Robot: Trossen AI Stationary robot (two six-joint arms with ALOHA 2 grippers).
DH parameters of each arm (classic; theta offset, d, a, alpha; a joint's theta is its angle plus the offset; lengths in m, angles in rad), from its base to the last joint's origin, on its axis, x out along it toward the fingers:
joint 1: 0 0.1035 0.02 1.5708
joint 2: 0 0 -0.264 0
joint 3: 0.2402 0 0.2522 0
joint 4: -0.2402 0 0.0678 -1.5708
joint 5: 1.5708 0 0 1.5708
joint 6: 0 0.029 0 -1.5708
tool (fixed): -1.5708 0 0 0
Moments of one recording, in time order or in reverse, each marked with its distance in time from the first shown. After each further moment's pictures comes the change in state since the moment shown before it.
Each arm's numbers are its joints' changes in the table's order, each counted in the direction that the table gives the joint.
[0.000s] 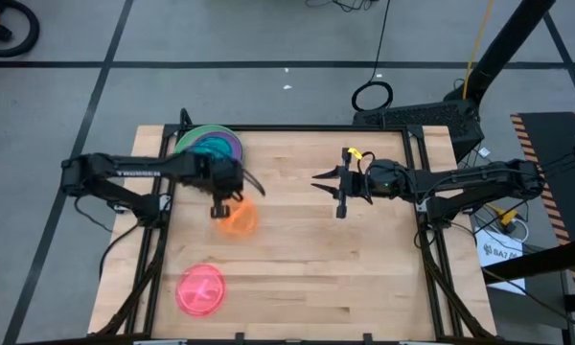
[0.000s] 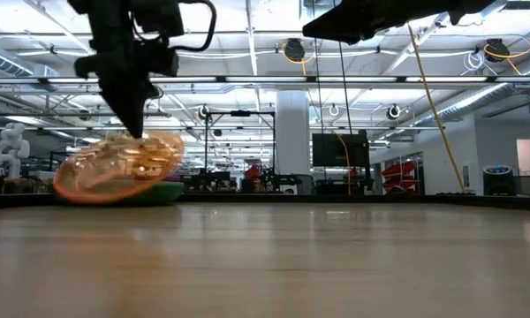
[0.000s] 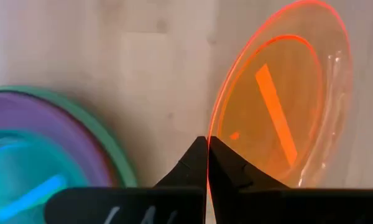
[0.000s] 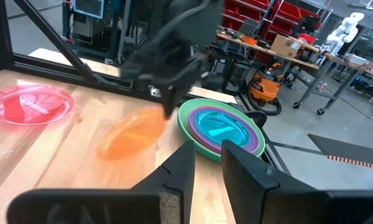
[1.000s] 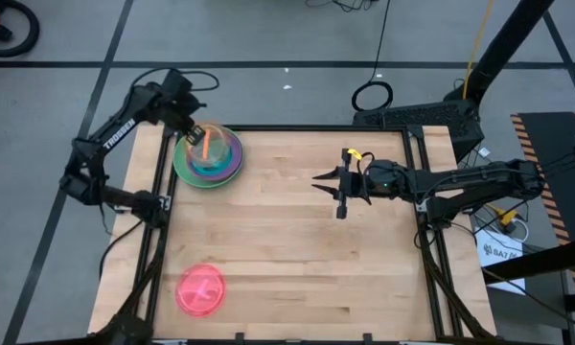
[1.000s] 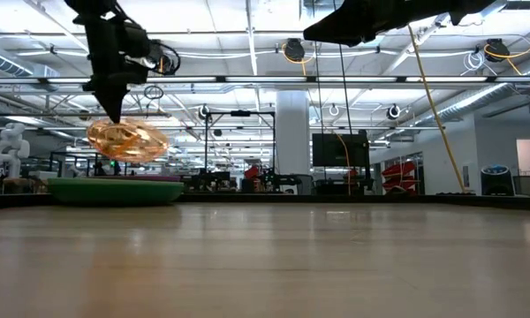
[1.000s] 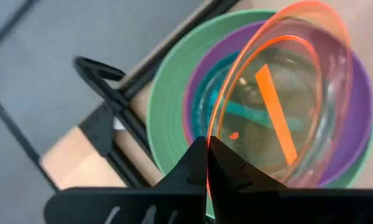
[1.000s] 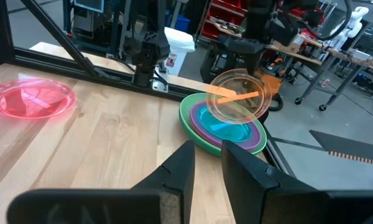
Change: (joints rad) left arm 0.917 -0.009 0.303 -0.222 -0.002 0.142; right arm 0.000 0.000 0.000 -0.023 0.000 0.002
